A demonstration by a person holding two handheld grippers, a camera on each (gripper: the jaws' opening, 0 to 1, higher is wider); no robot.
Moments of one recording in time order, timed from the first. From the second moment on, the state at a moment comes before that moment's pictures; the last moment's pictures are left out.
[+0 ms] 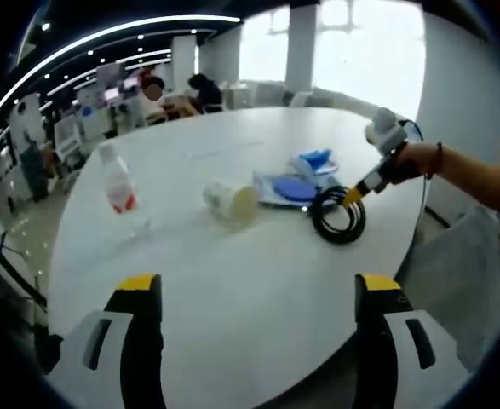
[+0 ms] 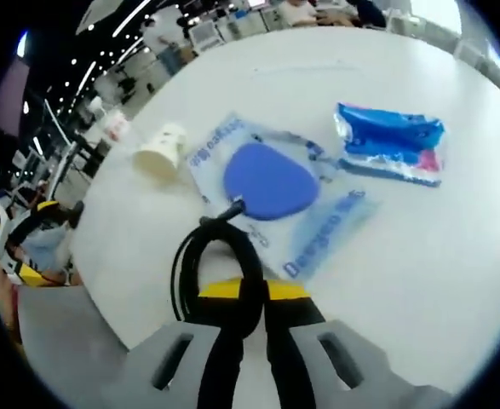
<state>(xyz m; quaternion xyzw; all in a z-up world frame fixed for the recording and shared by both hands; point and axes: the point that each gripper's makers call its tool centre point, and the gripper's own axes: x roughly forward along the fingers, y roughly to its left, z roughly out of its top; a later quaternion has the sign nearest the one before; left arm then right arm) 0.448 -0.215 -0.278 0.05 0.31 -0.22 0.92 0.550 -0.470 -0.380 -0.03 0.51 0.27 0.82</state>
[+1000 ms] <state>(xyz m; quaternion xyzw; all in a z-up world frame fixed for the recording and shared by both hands) 0.453 -0.215 -0.272 0.04 0.29 -0.22 0.93 0.577 -0.442 -0.338 -0.03 0.39 0.28 0.88</state>
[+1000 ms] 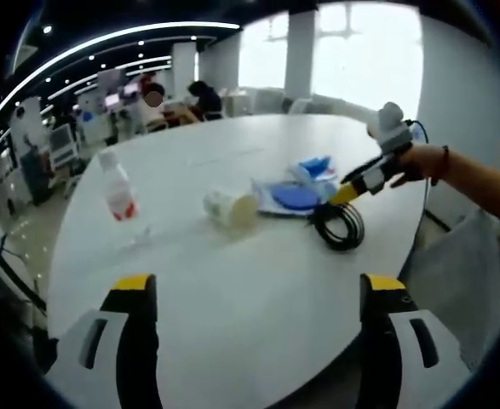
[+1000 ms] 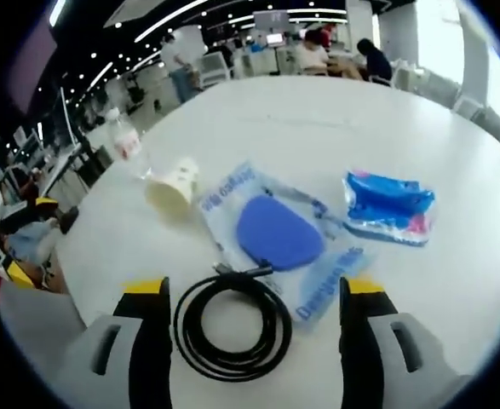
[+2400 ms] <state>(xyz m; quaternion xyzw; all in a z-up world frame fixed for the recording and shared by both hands) 0.462 -0.210 -0.281 0.04 0.29 -0.22 0.93 0.607 -0.331 -0.327 -0.05 0.29 0.41 0.87</state>
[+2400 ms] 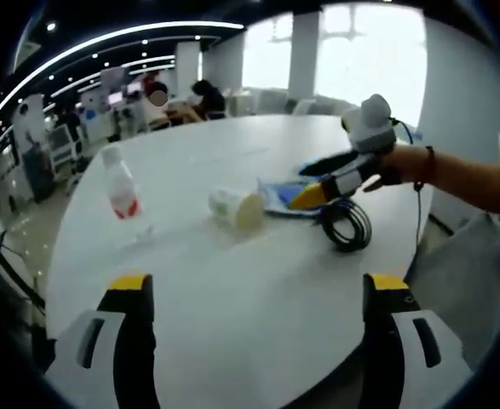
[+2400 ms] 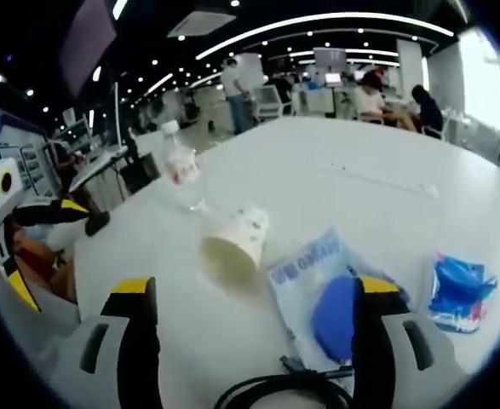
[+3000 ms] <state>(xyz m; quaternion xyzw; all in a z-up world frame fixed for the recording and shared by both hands) 0.469 -0.207 -0.288 0.02 0.29 -0.21 0.93 0.629 -0.290 -0.341 -0.12 0.24 0.44 0.86</state>
